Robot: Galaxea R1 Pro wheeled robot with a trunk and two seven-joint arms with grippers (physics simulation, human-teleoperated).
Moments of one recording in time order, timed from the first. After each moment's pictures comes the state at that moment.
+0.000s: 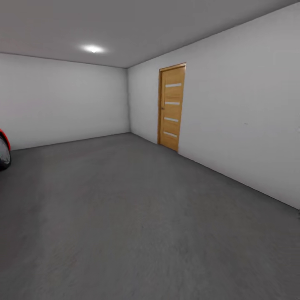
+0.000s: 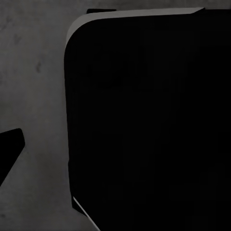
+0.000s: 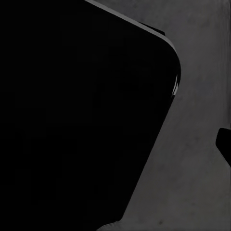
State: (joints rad) left arm 0.00 0.00 0.01 -0.03 0.01 -0.04 0.00; right arm 0.00 0.00 0.47 0.00 -0.12 -0.10 0.00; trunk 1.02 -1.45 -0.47
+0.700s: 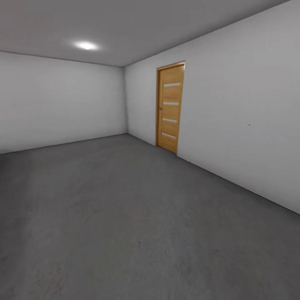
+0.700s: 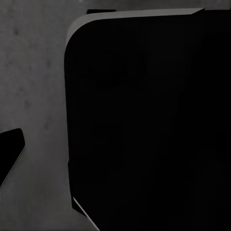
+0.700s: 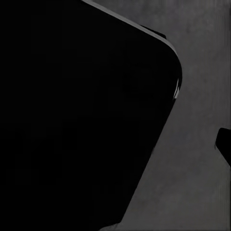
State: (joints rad) left arm 0.00 0.00 0.01 -0.03 0.01 -0.04 0.00; right arm 0.00 0.00 0.47 0.00 -0.11 -0.10 0.00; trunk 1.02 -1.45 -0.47
